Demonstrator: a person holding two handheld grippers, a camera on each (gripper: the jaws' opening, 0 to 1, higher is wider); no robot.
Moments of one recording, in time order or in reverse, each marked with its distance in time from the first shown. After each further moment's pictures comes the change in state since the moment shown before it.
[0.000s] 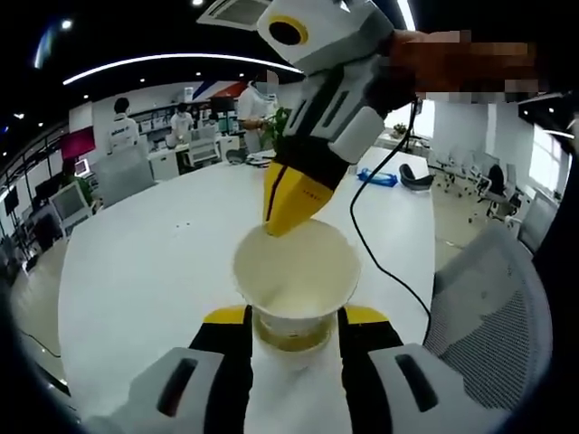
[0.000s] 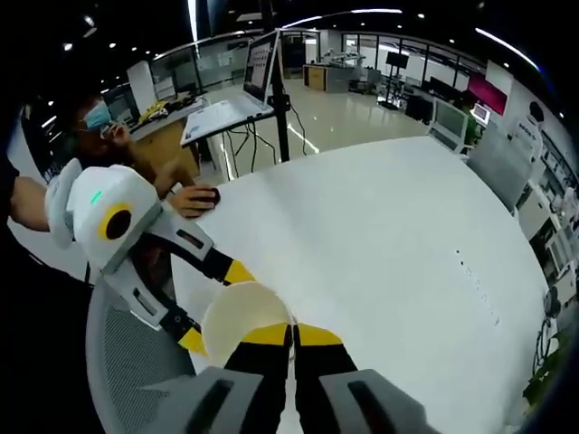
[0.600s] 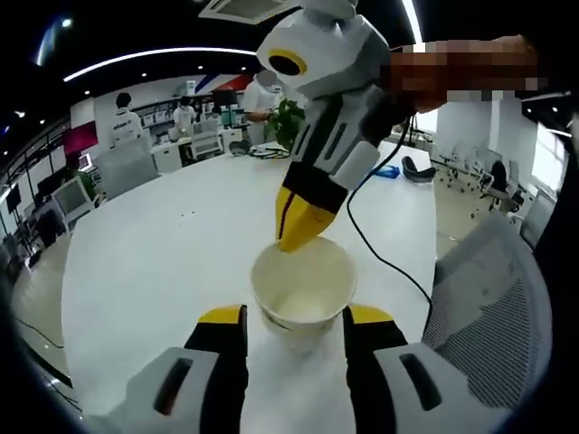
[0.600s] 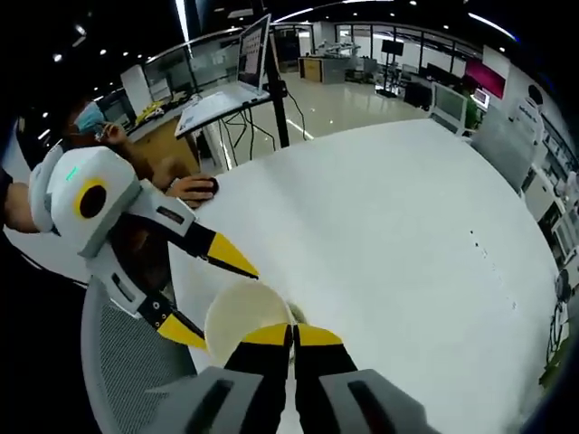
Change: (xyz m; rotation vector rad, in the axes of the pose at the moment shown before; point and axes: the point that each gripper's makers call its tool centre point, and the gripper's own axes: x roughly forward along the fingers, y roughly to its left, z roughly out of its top) left arm -0.013 0.007 -0.020 -0.015 0.033 0.025; right arm 0.033 0.002 -0.024 0.050 0.034 0.029
